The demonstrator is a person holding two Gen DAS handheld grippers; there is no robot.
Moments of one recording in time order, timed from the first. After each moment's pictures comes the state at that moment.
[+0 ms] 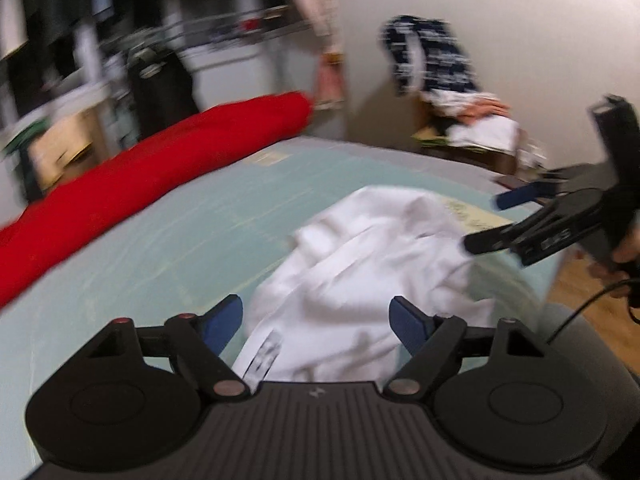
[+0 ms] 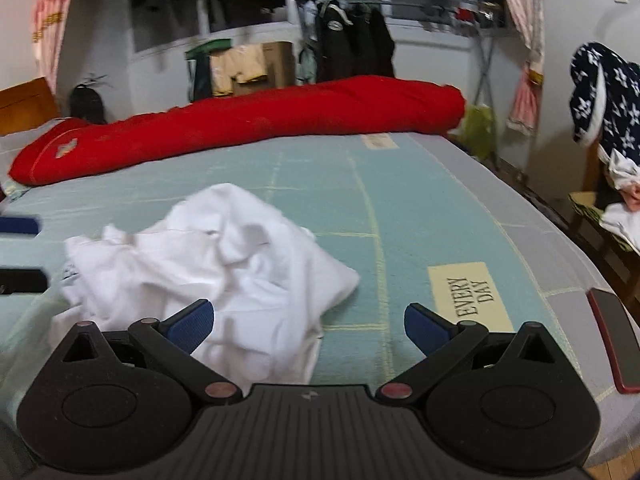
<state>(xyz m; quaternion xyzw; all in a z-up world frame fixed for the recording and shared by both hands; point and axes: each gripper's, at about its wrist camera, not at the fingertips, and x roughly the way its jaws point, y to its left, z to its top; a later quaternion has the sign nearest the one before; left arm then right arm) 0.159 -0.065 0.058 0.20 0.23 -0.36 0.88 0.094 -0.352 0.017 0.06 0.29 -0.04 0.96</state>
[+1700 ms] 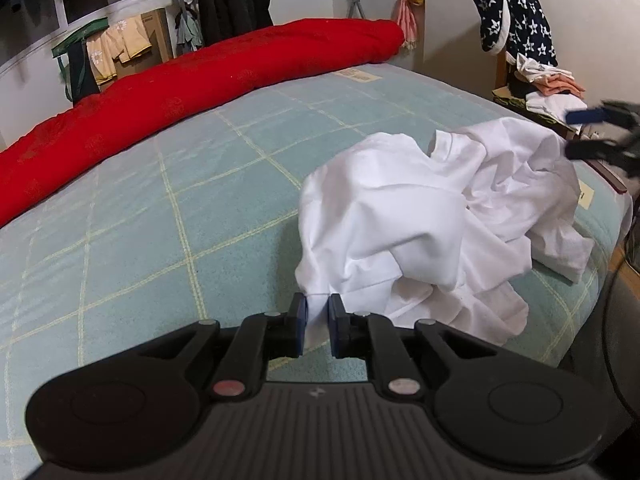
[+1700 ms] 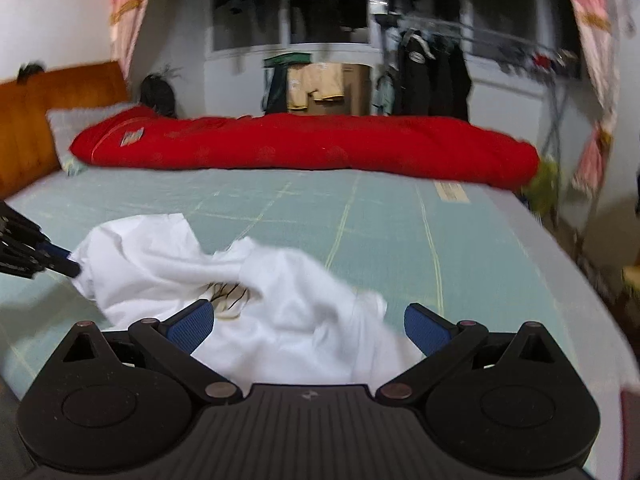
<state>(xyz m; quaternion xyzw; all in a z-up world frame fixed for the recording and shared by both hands) 0.213 0.047 0.025 0.15 0.36 -0.25 0.89 0.138 -0.331 0.051 -0.04 0.26 0.06 0.96</state>
